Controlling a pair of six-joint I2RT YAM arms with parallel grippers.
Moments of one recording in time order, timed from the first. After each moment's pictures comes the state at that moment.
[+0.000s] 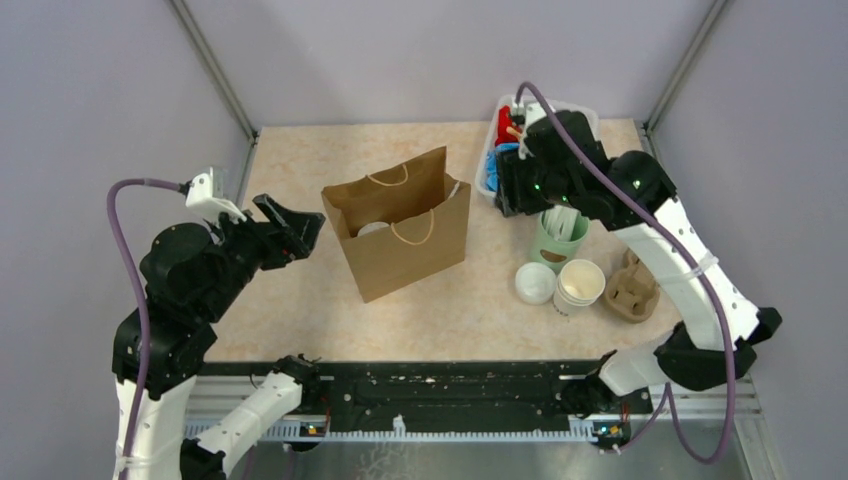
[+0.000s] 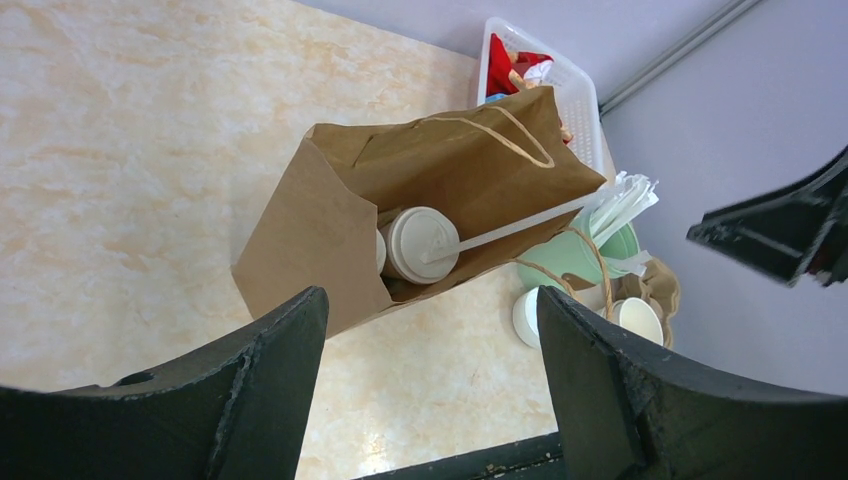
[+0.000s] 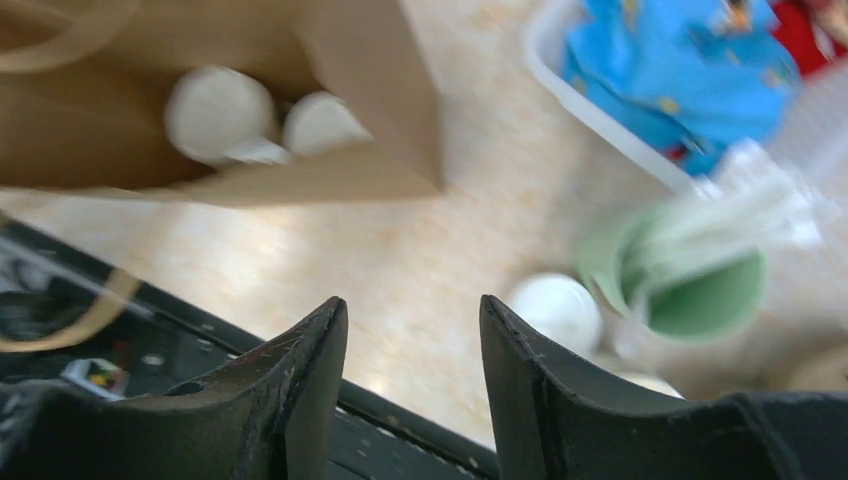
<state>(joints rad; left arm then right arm) -0.40 0.74 1.49 -0.97 -0.09 -0.57 0.78 1.46 2.03 -1.20 0.17 0.33</state>
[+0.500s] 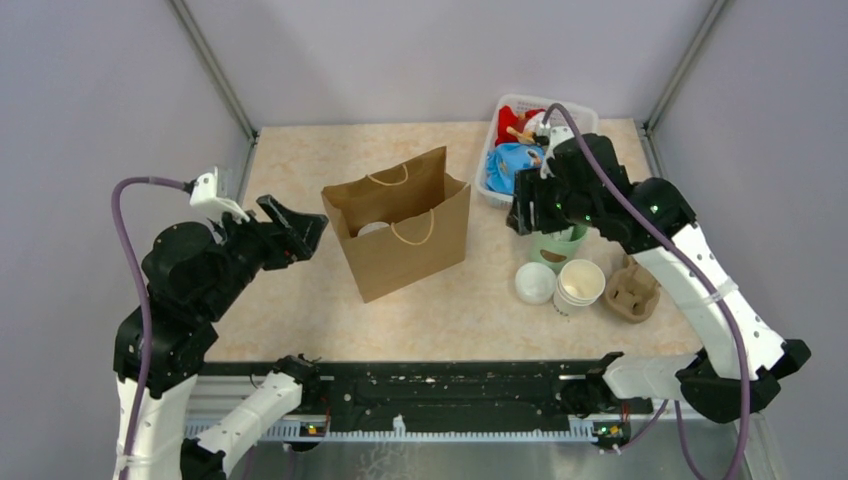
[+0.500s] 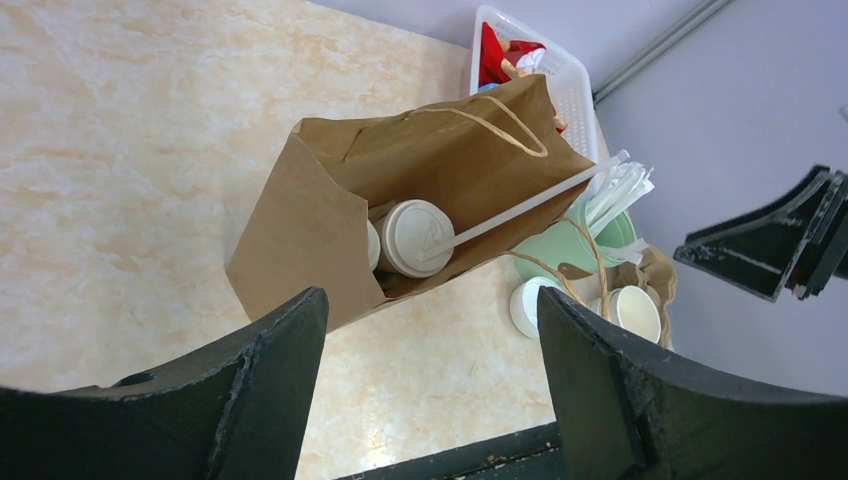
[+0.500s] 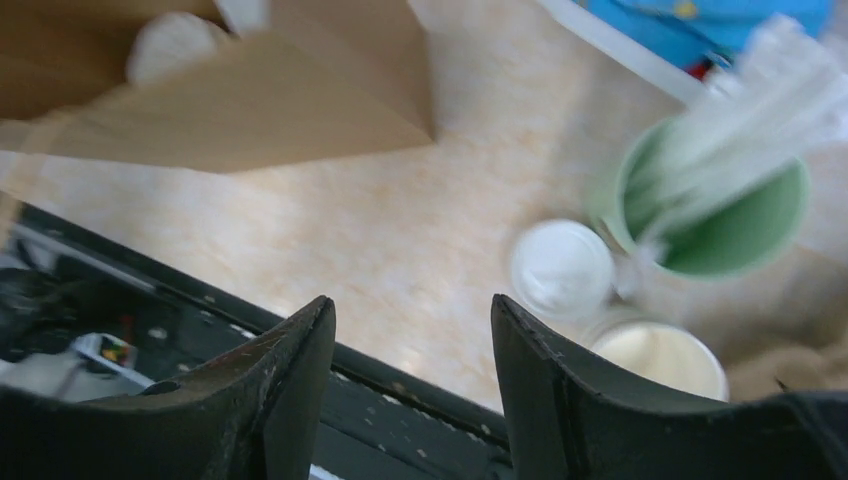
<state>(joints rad) -0.40 0.74 1.49 -0.97 -0.07 -0.56 0.66 1.23 1.65 -1.19 0.13 0.35</state>
